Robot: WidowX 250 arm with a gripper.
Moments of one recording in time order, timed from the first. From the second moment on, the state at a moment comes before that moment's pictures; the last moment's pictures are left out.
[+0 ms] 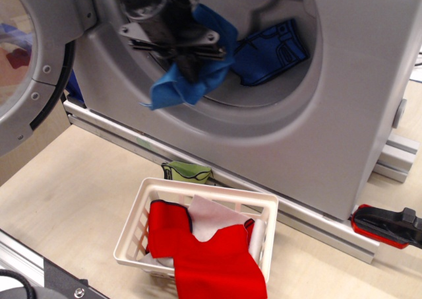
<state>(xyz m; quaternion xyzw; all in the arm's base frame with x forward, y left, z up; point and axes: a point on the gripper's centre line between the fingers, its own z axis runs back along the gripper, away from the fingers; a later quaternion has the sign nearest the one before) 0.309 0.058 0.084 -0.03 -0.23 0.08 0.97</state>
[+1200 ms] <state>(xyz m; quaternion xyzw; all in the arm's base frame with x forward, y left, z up) 0.347 0.053 0.053 0.00 -0.22 0.10 0.97</state>
